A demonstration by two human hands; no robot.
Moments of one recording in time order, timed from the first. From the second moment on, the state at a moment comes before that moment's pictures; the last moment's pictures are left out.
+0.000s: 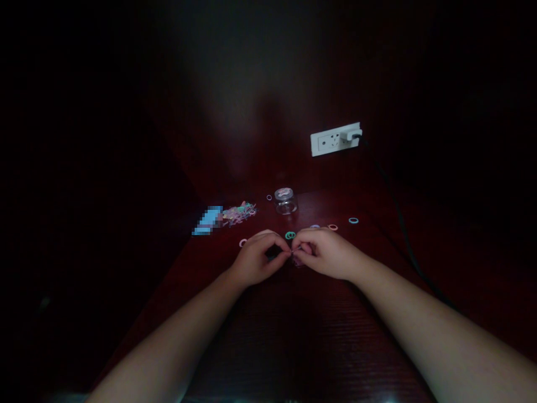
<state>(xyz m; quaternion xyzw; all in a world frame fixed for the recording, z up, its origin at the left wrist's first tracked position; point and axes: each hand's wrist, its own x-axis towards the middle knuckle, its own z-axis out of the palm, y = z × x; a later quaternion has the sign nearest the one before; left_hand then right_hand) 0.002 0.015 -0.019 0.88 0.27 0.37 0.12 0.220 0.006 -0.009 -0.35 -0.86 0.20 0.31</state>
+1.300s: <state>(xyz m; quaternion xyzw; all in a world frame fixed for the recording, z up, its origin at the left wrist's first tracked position) 0.001 0.015 -0.018 0.88 0.29 0.37 0.12 0.224 0.009 -0.015 -0.38 -0.84 0.22 0.31</state>
